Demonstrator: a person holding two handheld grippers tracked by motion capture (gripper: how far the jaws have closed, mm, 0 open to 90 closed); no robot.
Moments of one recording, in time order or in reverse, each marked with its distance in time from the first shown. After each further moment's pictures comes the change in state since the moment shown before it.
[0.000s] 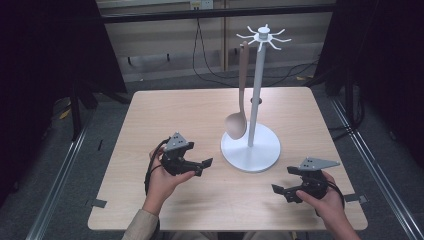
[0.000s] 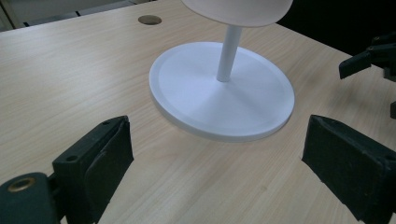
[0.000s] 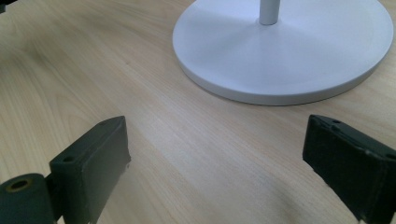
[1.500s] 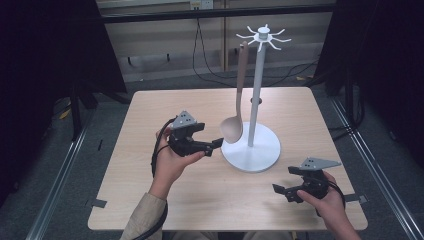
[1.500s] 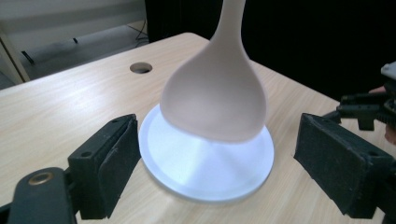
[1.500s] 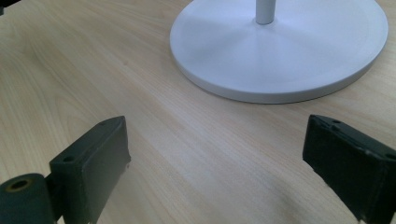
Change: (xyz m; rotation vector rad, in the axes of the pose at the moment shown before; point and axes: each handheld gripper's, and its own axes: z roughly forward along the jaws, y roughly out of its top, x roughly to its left) left arm -0.011 0.065 0.000 -0.055 -0.018 0.016; right arm -0.001 -0.001 -0.001 -0.001 -0.004 0.017
